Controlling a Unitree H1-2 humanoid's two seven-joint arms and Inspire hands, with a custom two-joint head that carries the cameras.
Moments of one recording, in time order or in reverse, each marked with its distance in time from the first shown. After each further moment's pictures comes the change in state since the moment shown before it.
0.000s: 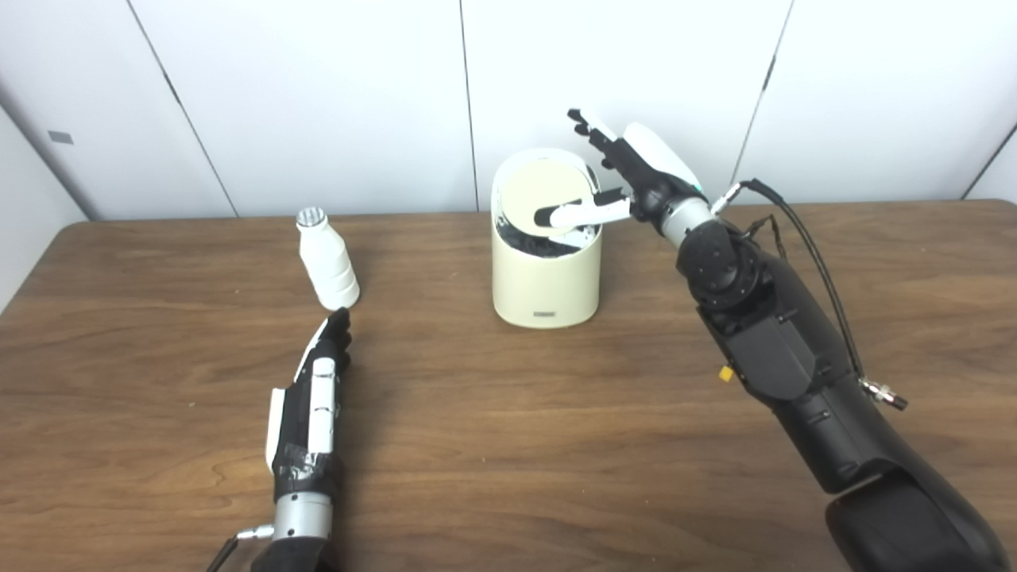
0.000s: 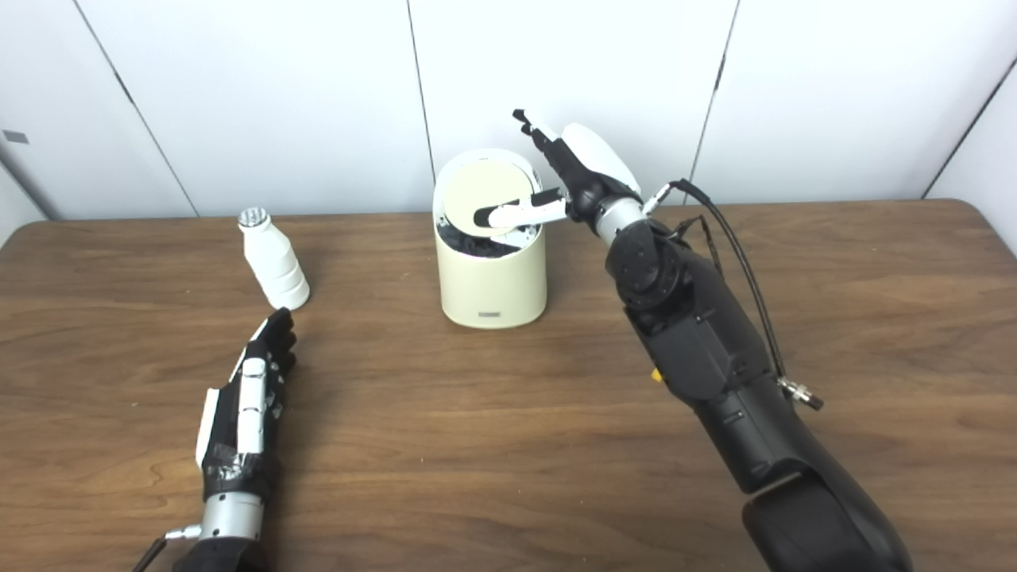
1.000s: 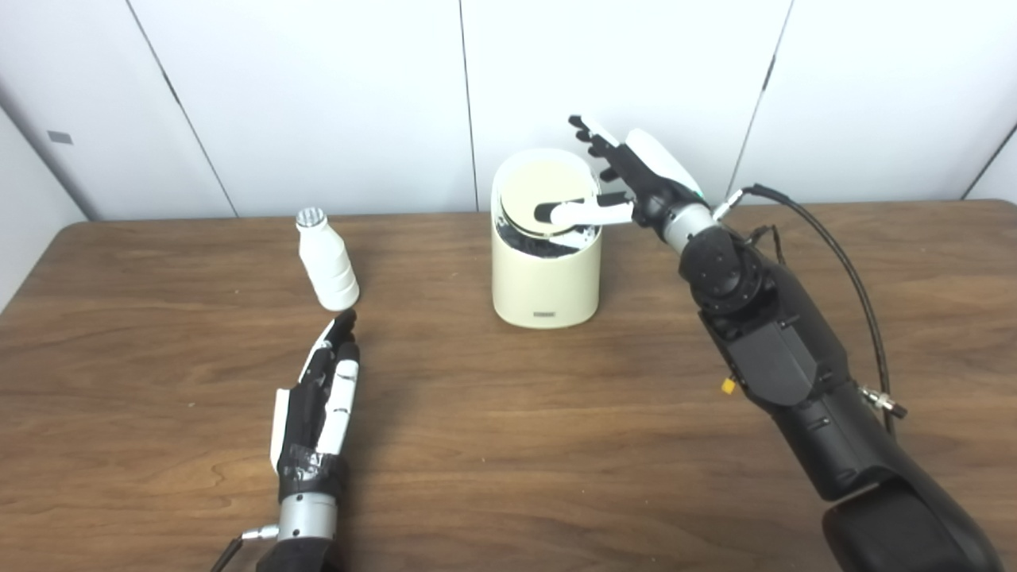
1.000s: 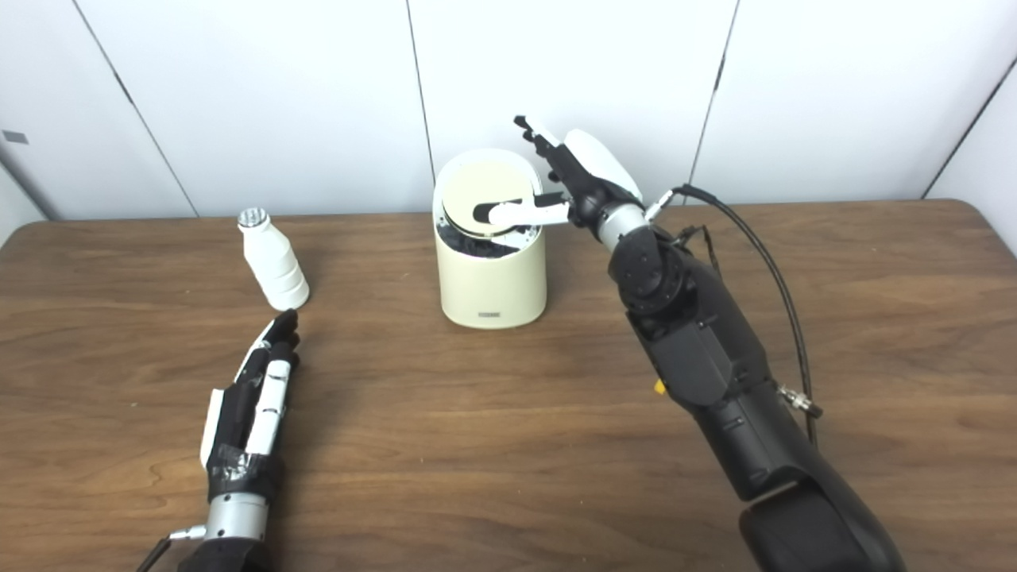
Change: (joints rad) left arm 0.004 -0.005 -0.014 -0.007 0.016 0.006 0.004; right arm 0.036 0.036 -0.090 0.000 0.066 -0.001 0.002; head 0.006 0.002
